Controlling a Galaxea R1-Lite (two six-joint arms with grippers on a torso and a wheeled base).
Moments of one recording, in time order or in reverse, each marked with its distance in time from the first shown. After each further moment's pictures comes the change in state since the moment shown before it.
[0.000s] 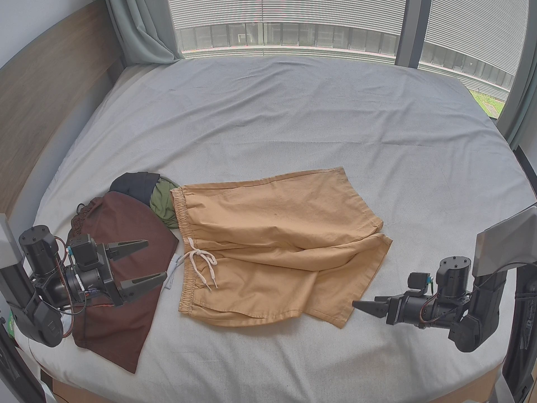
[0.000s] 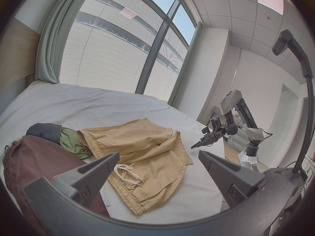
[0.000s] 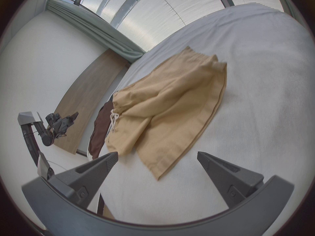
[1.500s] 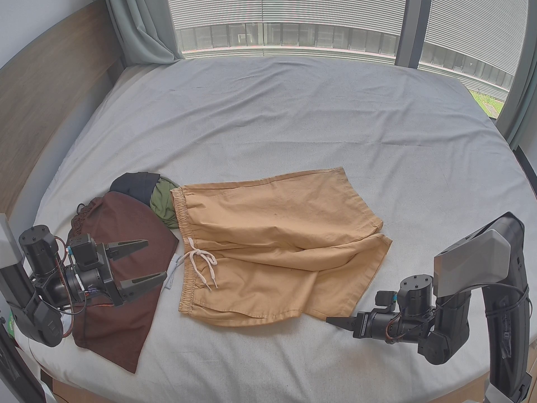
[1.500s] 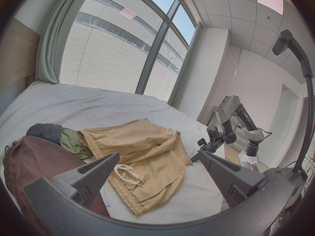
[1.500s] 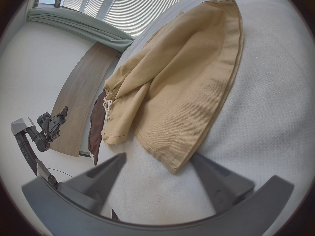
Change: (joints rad) left arm 0.001 0.001 -0.001 0.000 0.000 0.001; right arm 0.167 0.182 -0.119 0.000 -0.099 0.188
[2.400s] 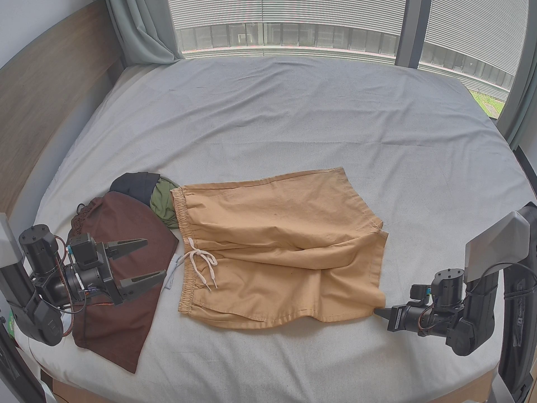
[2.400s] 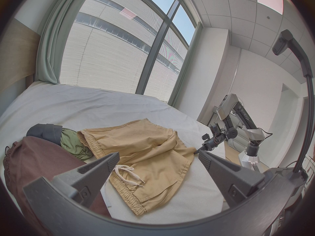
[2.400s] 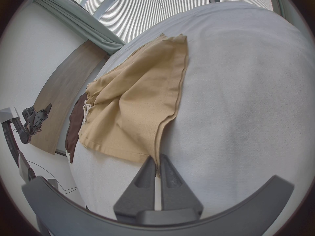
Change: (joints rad) left arm 0.003 0.004 -0.007 0.000 0.000 0.000; right arm -0.197 -0.069 0.139 0.000 -0.064 -0.232
